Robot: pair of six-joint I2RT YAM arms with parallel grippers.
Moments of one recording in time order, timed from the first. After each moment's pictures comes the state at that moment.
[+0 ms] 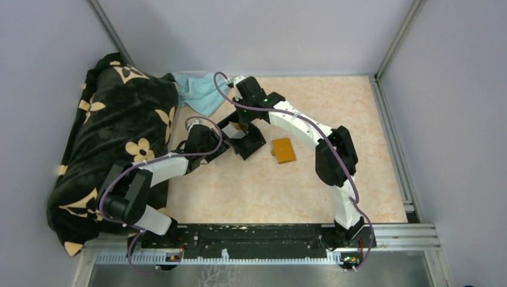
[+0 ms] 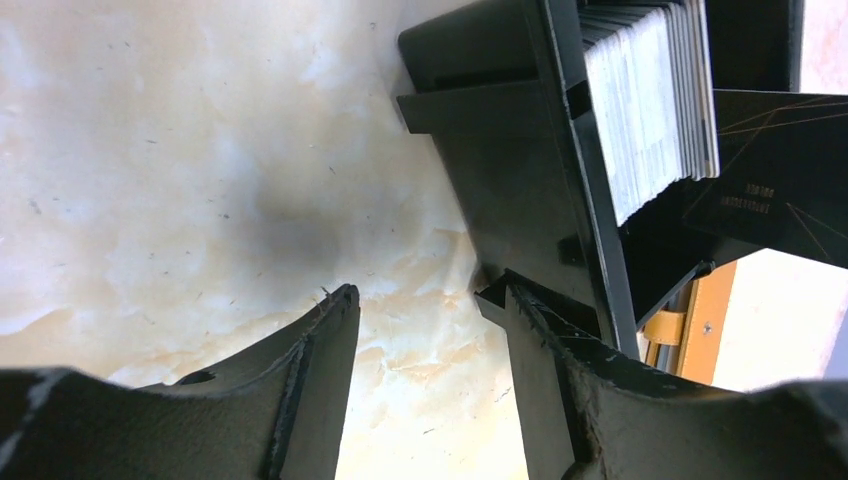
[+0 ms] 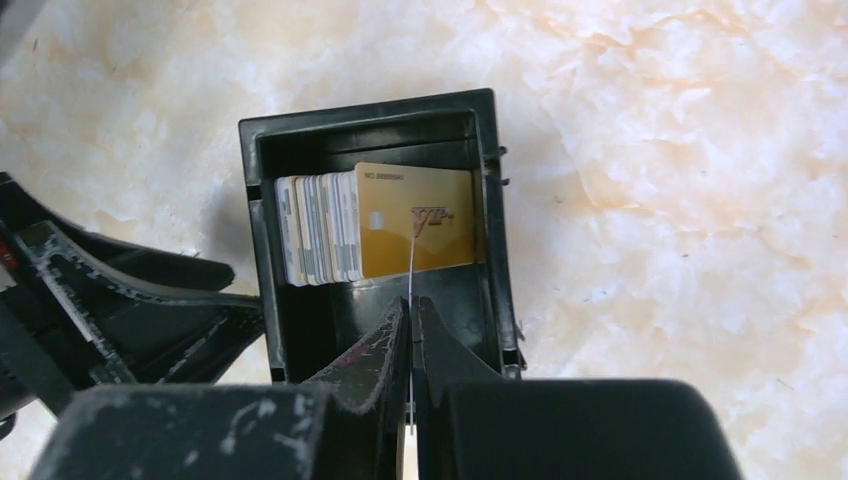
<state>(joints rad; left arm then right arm) -0.42 1.52 0.64 0.17 -0.07 -0.88 0.73 2.06 1.87 -0.57 0.01 0.09</state>
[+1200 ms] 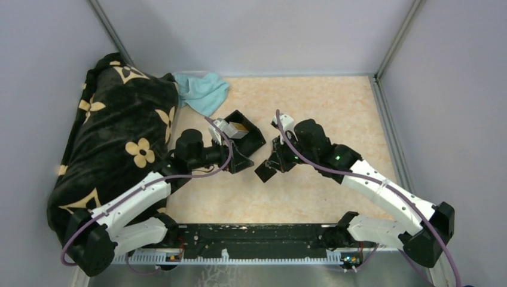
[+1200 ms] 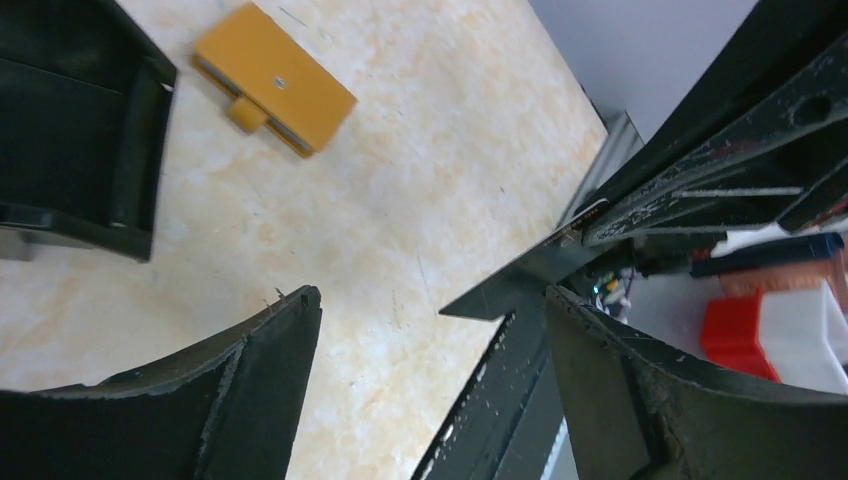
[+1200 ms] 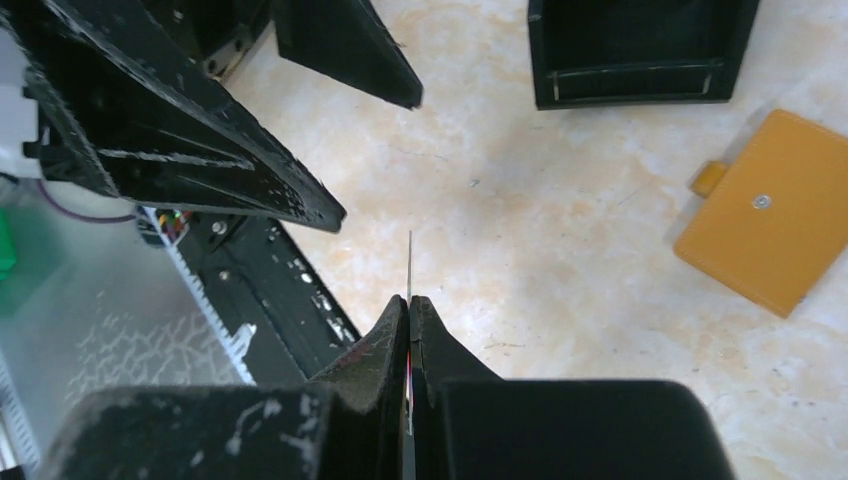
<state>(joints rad) -0.63 1.03 0.65 0.08 0.44 -0.53 0.78 1.08 0.99 -0.50 -0.26 0.27</state>
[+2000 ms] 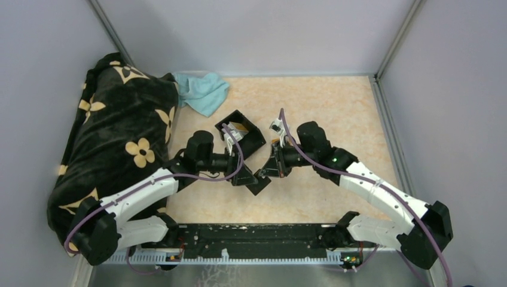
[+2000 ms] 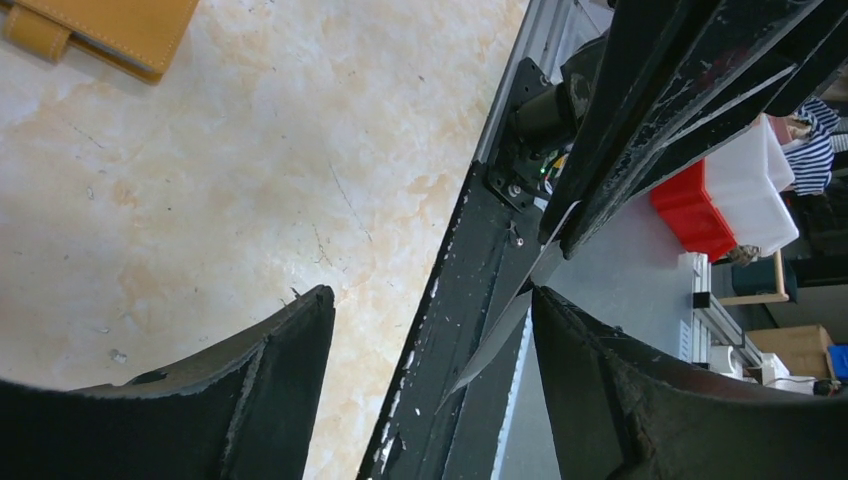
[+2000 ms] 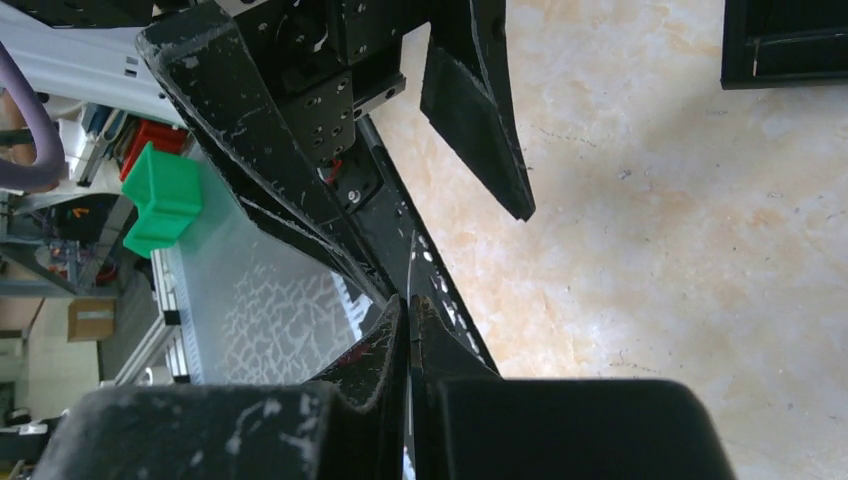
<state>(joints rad) -0.69 1.13 0.65 0.06 0.71 -0.43 0.73 1.05 0.86 -0.32 -0.61 0.42</state>
